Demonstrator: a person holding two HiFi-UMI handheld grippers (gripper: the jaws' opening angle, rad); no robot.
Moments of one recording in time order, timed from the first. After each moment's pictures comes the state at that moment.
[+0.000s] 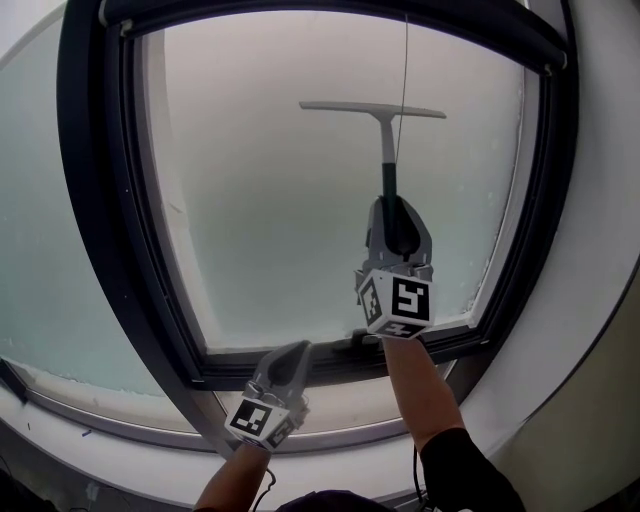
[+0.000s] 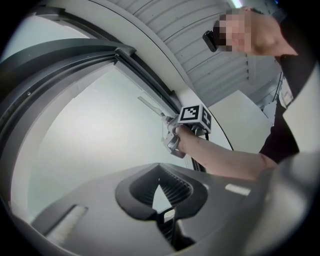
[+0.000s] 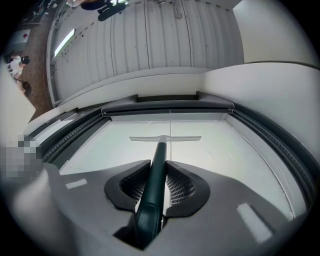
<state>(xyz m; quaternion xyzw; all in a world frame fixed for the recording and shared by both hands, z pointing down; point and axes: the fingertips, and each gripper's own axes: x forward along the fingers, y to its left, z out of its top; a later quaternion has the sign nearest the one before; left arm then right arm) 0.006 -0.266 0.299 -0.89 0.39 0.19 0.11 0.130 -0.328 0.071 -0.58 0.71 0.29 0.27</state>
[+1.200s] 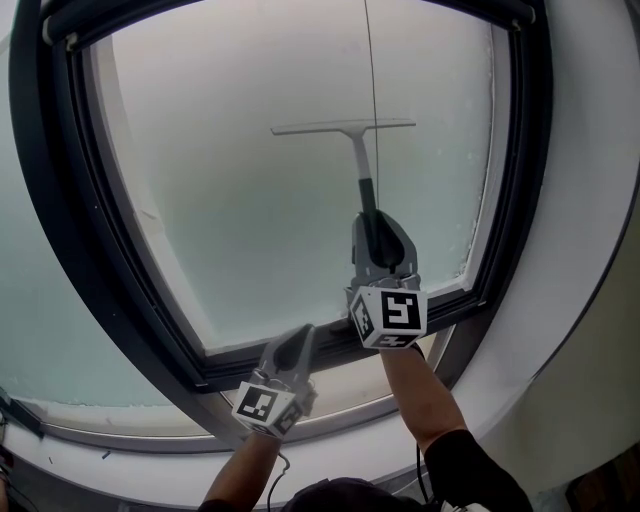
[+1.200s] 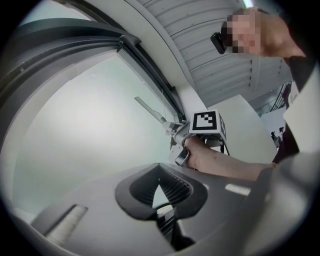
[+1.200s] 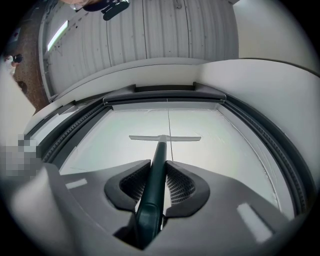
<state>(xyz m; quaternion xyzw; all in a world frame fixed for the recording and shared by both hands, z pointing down) 0.017 -0.275 0.302 -0.92 0.35 0.18 0.07 0.132 -0.325 0.137 -0.61 0.72 0.24 0.24</state>
